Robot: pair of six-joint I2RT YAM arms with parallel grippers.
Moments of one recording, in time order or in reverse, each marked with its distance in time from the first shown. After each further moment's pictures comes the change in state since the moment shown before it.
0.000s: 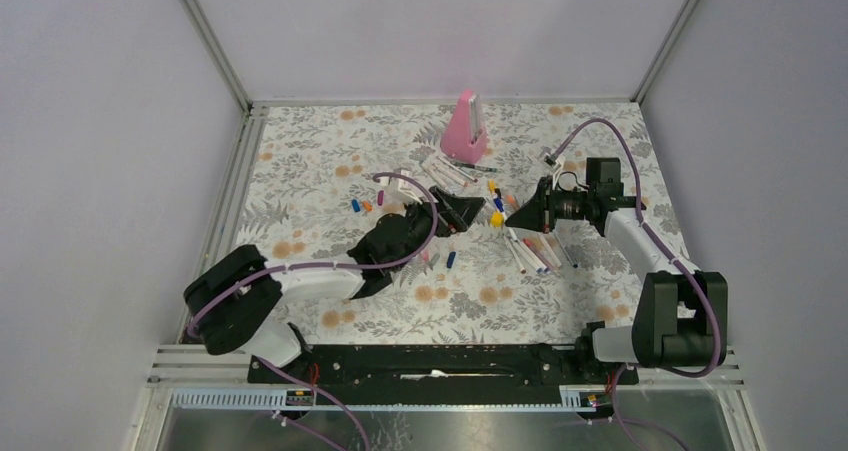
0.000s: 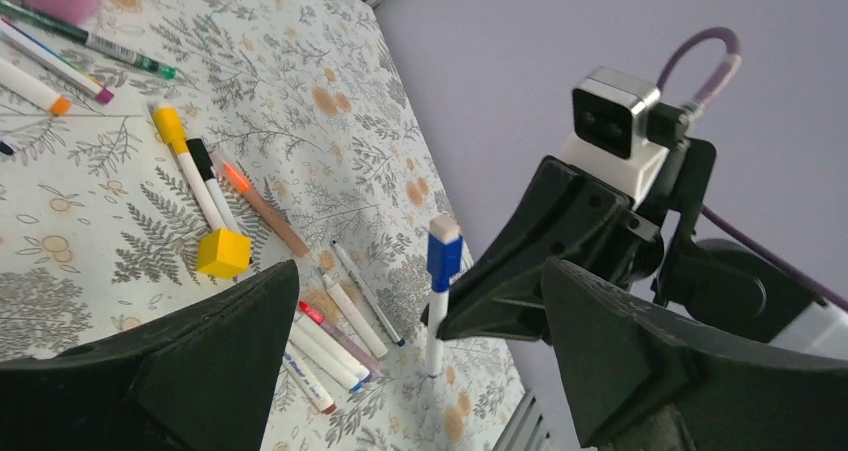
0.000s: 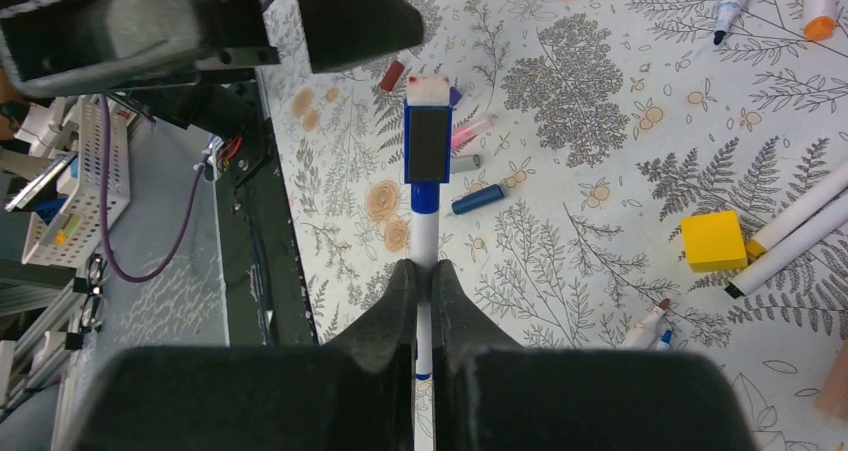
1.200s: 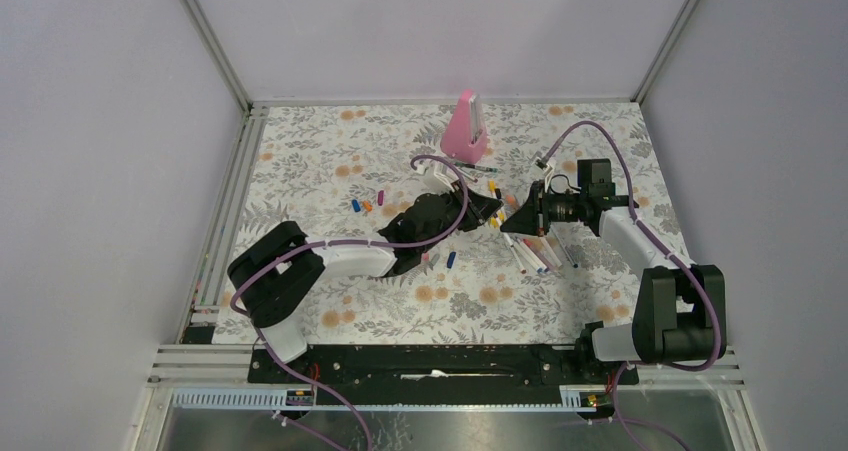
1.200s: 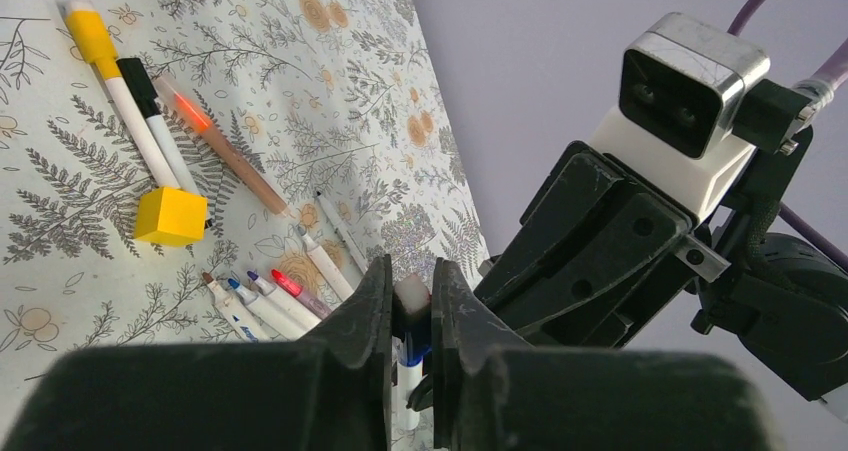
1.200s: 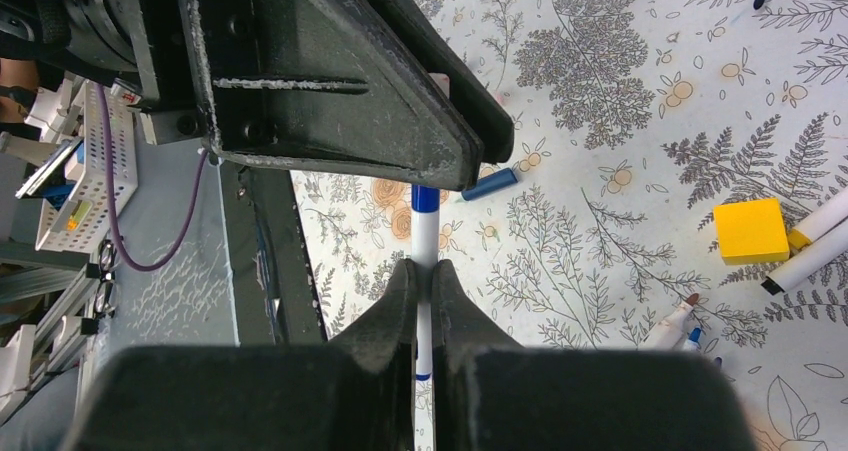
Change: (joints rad) left arm 0.013 0.240 0.253 -0.167 0.134 -0.129; right arm 0.047 0.025 -0.002 -0.021 0.024 0.002
